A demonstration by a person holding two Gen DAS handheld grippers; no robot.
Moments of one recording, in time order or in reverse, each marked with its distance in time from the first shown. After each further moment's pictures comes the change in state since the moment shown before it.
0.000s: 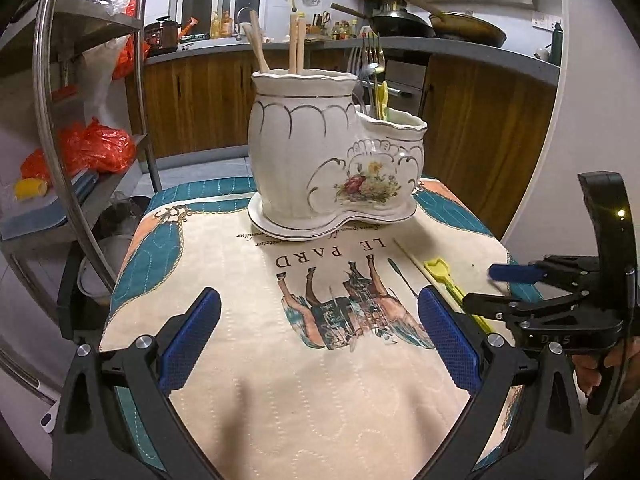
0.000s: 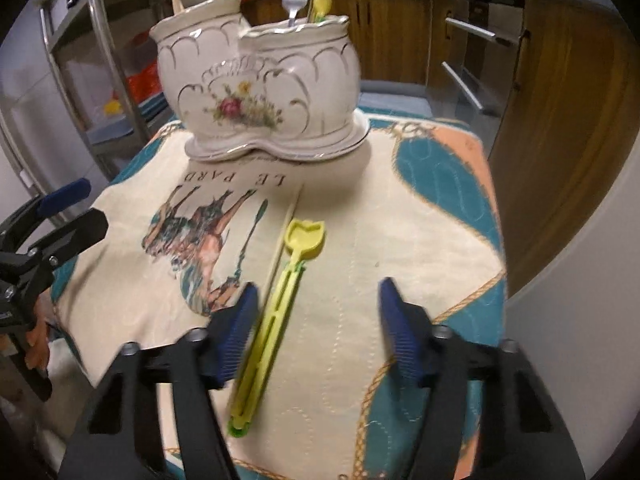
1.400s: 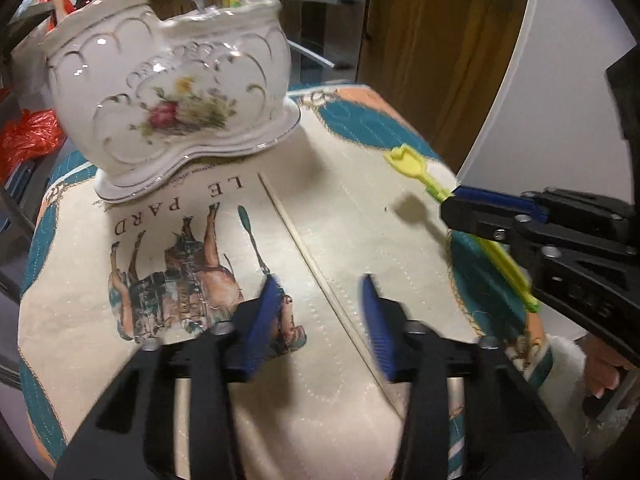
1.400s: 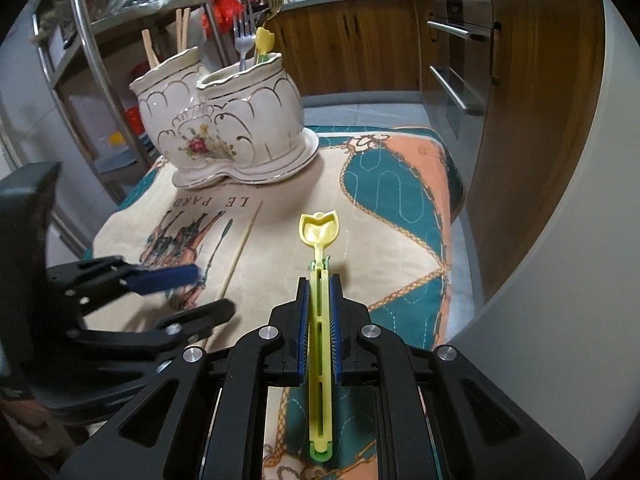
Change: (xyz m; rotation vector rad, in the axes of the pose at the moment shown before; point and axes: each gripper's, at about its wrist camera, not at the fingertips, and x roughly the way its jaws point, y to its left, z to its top) left arm 0.071 -0.116 -0.002 0.115 0.309 -0.039; right arm -0.028 -0.054 -0.003 0.065 -0.062 0.054
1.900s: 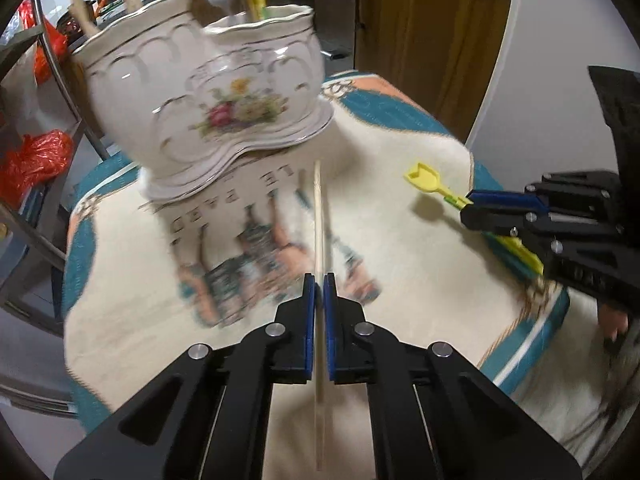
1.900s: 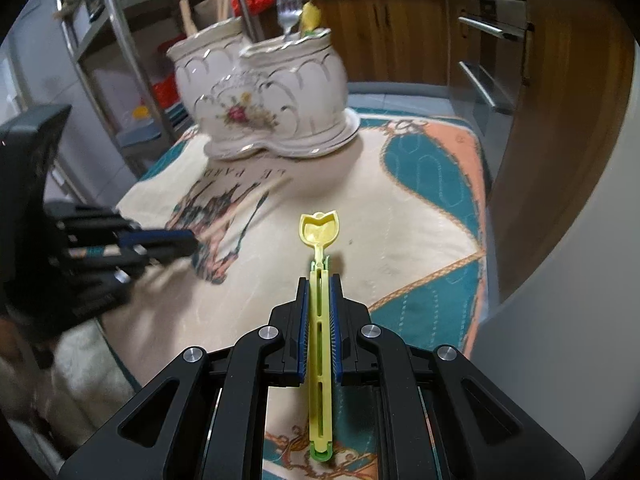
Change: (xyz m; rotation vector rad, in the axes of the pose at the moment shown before) left arm -0.030 0.043 -0.008 0.119 0.061 -0.007; right arm 0.005 0.021 -0.011 -0.080 0.060 0.063
